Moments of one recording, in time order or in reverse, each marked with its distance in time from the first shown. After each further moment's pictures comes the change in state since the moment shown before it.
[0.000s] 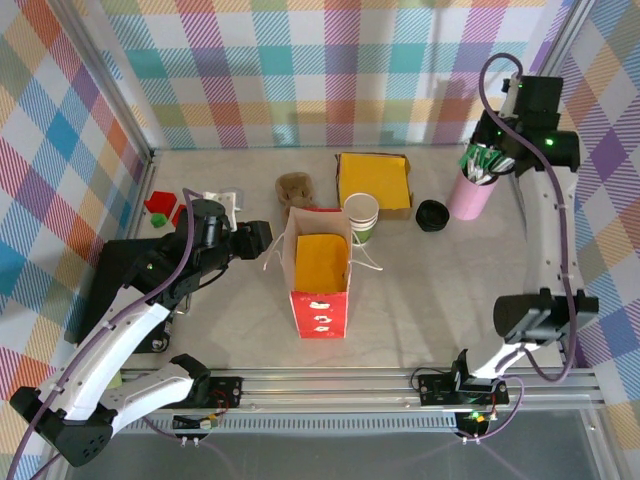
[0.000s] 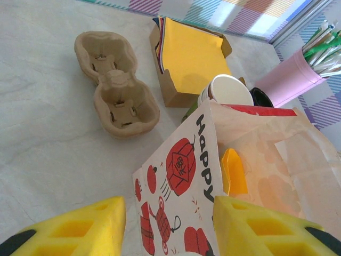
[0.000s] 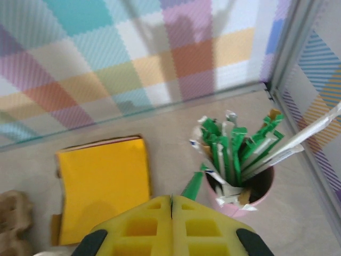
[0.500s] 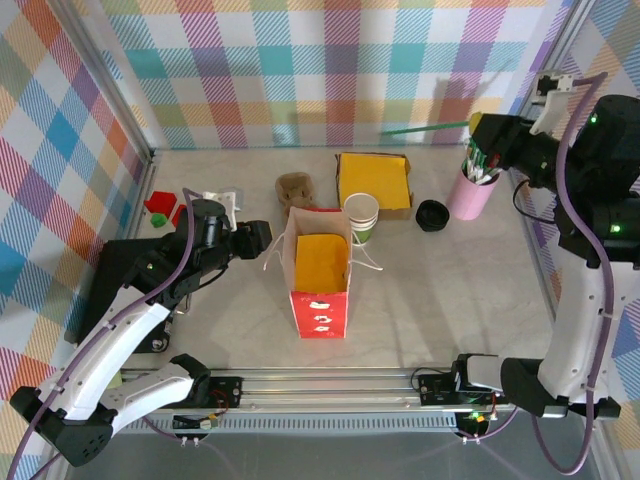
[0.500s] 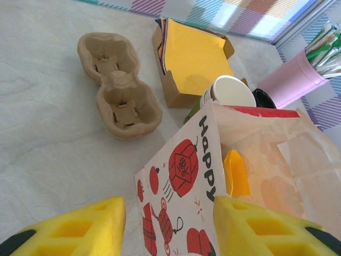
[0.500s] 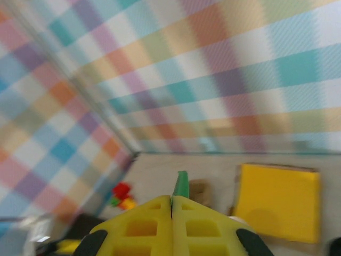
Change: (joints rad) left arm 0.000 0.000 0.000 -0.002 -0.013 0.002; right arm 0.027 -0.322 0.080 -0.040 -0.599 0.190
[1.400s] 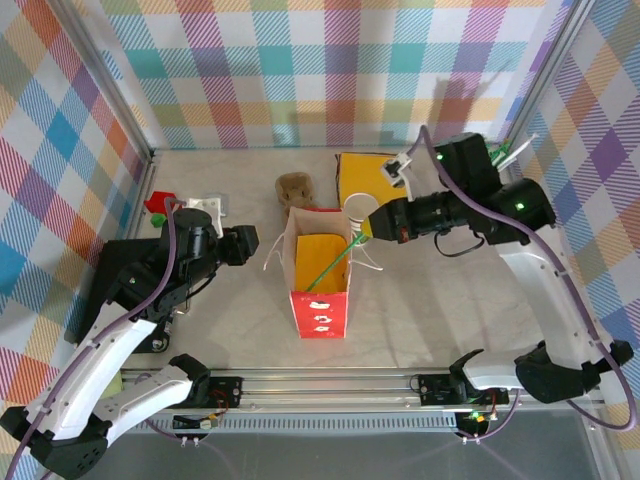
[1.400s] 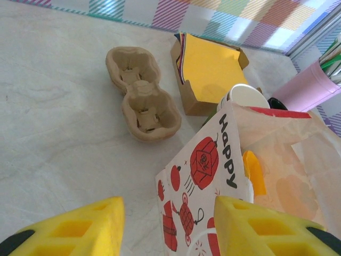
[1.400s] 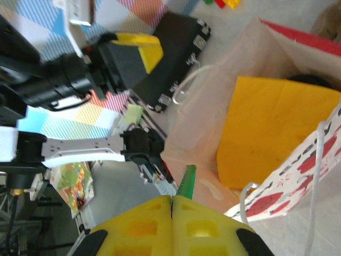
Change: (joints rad) left arm 0.000 -0.091 0.000 -0.077 -0.080 0.021; right arm 0.586 0.065 -0.269 -0.286 -0.045 -0.084
